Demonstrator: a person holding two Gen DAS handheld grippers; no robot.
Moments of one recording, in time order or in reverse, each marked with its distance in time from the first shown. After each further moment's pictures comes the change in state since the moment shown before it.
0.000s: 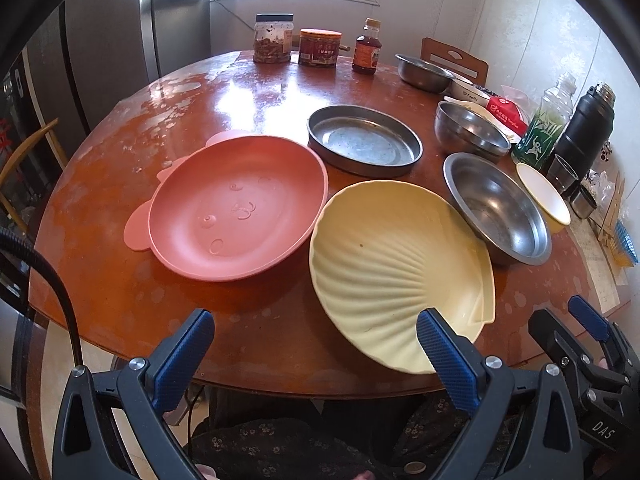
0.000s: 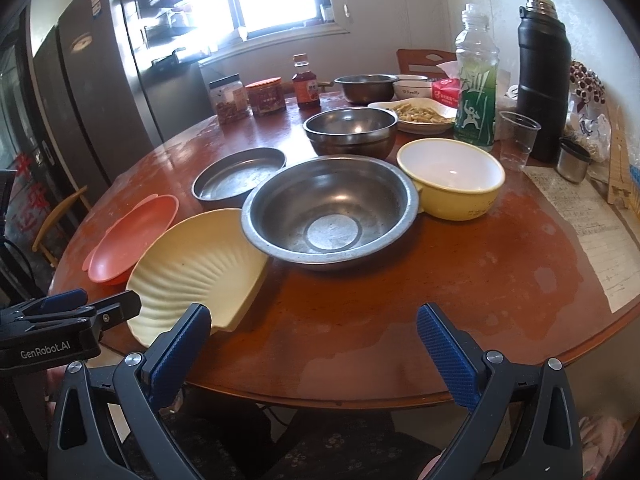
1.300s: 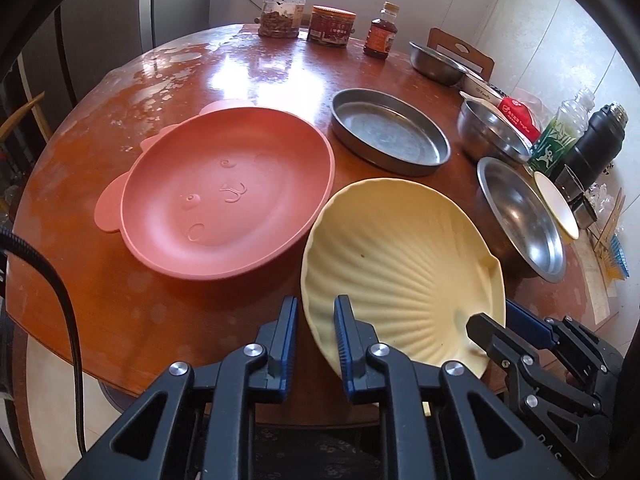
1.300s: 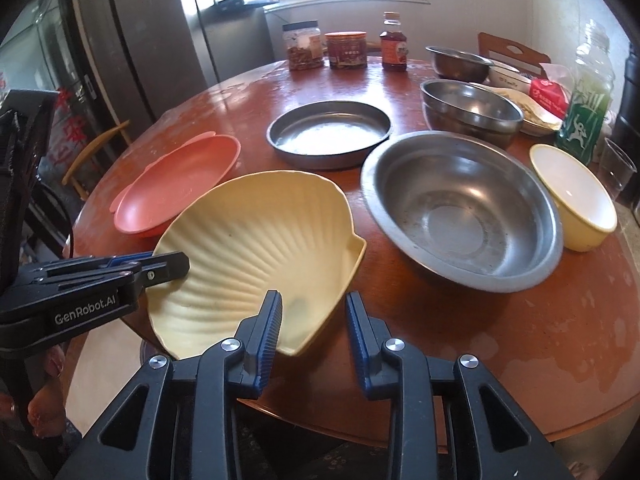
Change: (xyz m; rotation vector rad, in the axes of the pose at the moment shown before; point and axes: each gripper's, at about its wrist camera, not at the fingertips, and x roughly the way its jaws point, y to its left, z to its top) left arm 0.028 0.035 0.018 -0.036 0.078 -0.063; right arm 0.054 0.068 0.012 -0.200 0.157 0.132
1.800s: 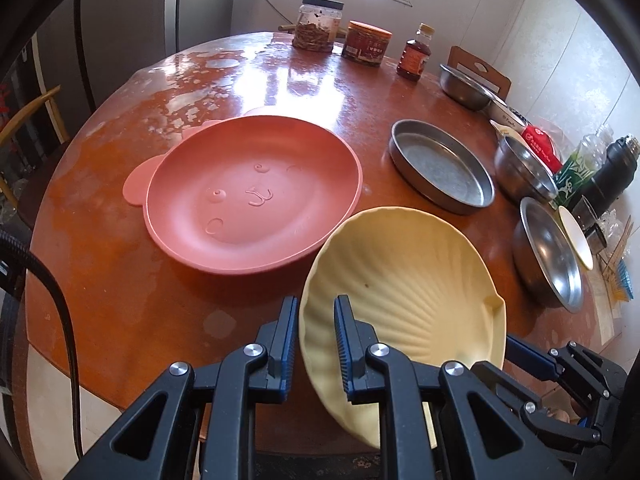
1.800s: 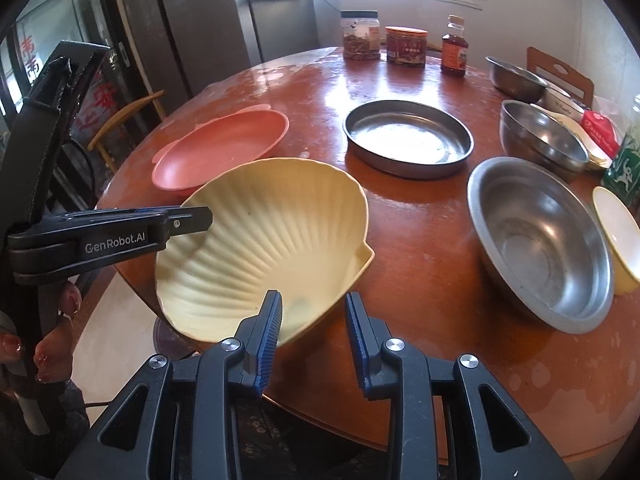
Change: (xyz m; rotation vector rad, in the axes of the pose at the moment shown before) left arm -0.004 0.054 0.019 -0.045 -0.036 0.020; right arm 0.020 0.049 0.016 -0.119 0.043 0.073
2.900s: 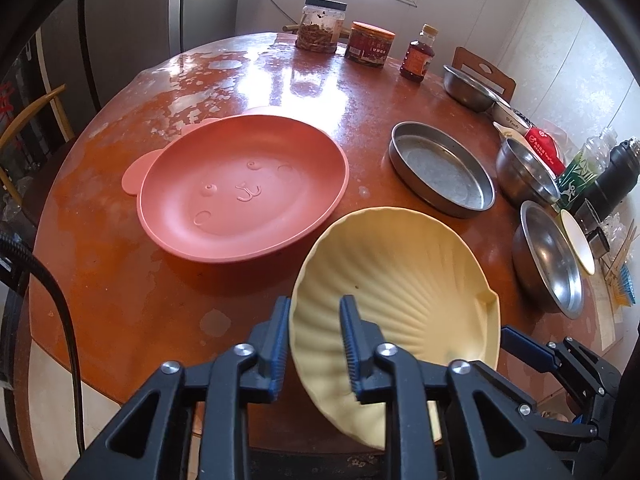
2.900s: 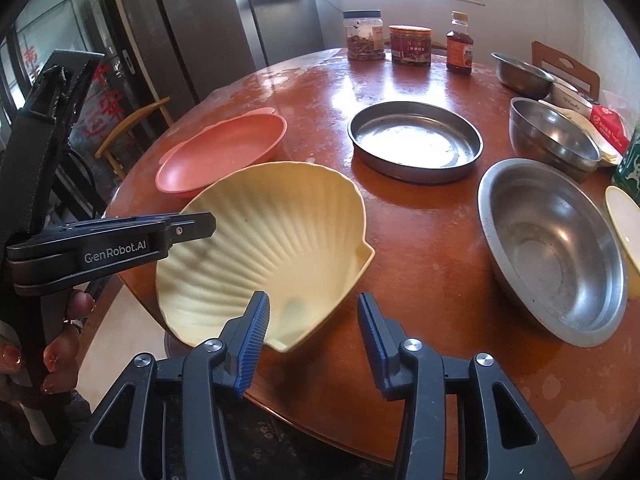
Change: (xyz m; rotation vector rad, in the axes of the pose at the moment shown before) left arm -0.005 -0.009 -0.001 -0.008 -0.003 0.016; right arm 0.001 -0.010 0.002 0.040 -0.016 0.037
